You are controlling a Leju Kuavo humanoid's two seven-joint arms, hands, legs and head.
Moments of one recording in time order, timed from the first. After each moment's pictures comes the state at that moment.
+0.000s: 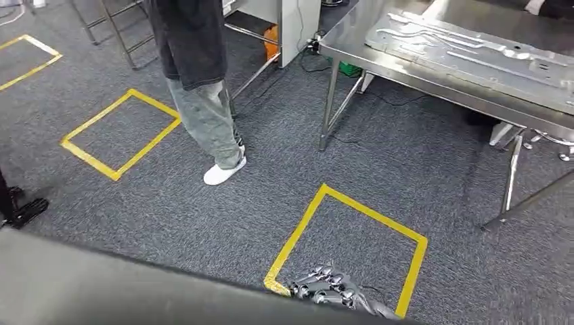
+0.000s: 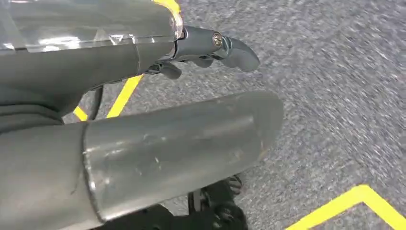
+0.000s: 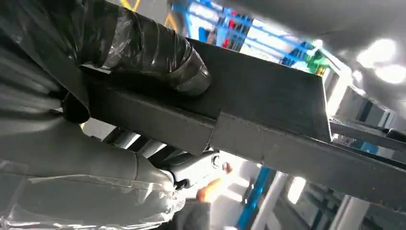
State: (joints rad) left arm -0.08 -0.01 1.39 -0.21 -1.11 -0.11 -0.19; right arm 0.05 -0.19 0.63 -2.11 0.09 0.16 -0.66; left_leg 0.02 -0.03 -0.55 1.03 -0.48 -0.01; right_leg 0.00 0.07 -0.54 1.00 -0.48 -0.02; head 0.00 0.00
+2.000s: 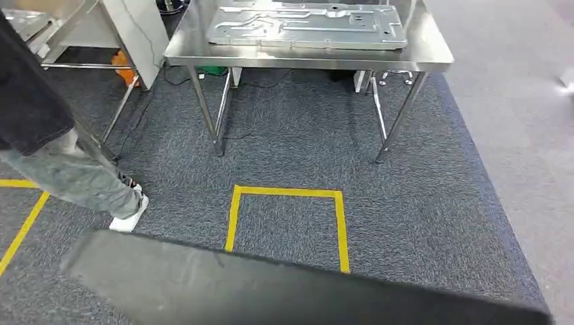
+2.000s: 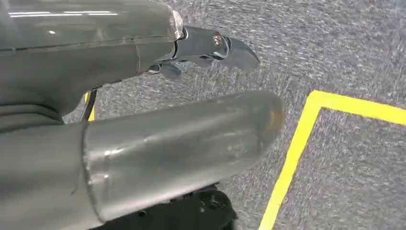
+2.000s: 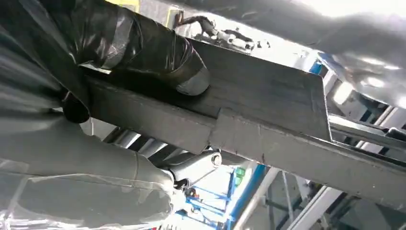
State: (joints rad) left arm -0.08 -0.03 1.38 -0.21 -1.09 -0.15 -0.30; right arm 0.14 -0.23 0.56 -2.14 0.02 0.24 -0.68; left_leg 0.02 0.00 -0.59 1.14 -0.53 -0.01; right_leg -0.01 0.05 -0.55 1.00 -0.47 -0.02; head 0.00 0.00
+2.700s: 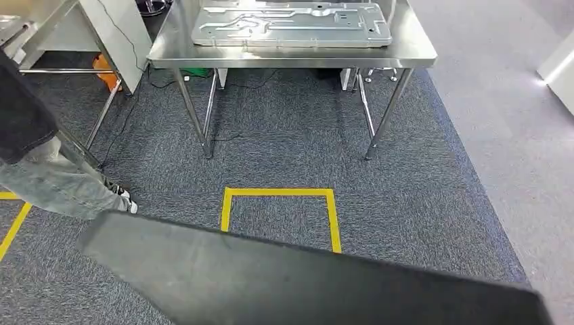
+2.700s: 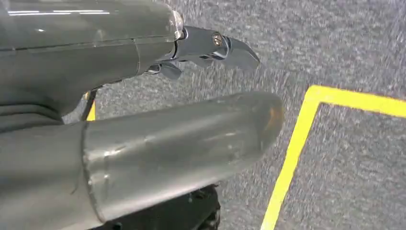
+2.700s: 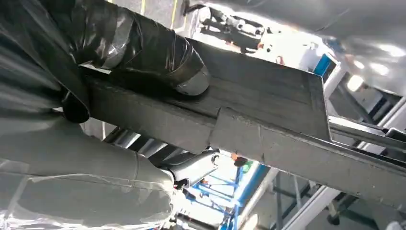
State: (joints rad) left arm -0.09 -0.03 1.38 -0.21 -1.08 -0.19 -0.29; right arm 0.14 -0.23 0.54 -2.14 0.02 0.23 -0.67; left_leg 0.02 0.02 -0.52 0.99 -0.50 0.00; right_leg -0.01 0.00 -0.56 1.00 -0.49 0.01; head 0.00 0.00
